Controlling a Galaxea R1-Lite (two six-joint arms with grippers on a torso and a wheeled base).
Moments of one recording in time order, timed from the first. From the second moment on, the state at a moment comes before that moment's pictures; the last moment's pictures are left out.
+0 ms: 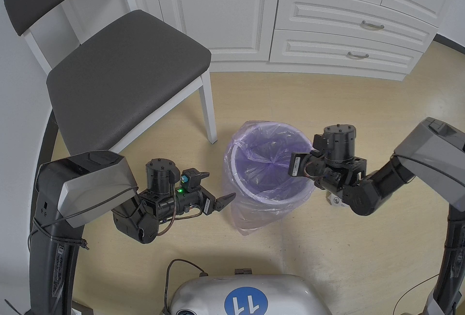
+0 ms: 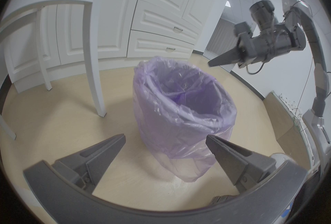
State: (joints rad) left arm -0.40 2.49 -1.03 -1.16 -0.38 0.18; right arm 0.46 2.20 -1.04 -0.86 -0.18 0.26
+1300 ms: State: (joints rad) left arm -0.40 2.41 -0.80 -1.49 -0.28 0.07; right arm 0.46 2.07 -1.07 -0.27 -0.08 0.18
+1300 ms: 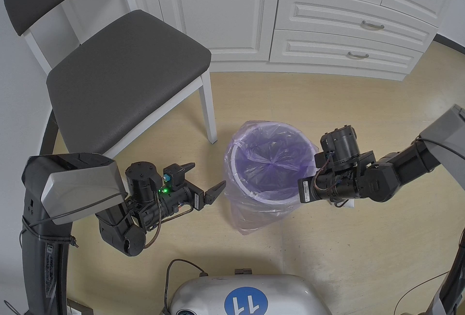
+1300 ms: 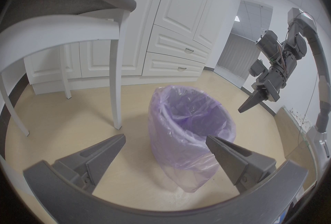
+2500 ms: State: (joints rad) left arm -0.45 1.72 -0.23 -1.53 0.13 0.02; right arm 0.26 1.26 -0.42 -0.59 -0.12 0.10
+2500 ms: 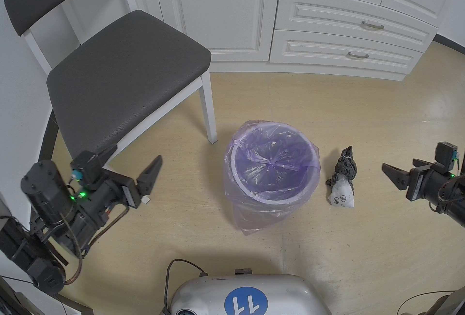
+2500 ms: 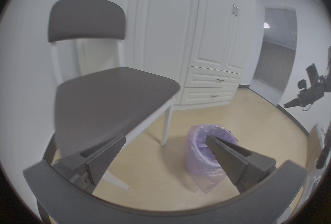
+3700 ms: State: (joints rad) left arm -0.15 1.35 -0.18 -1.53 -0.13 0.01; right arm 0.17 1.13 -0.37 -0.48 -0.33 -0.01
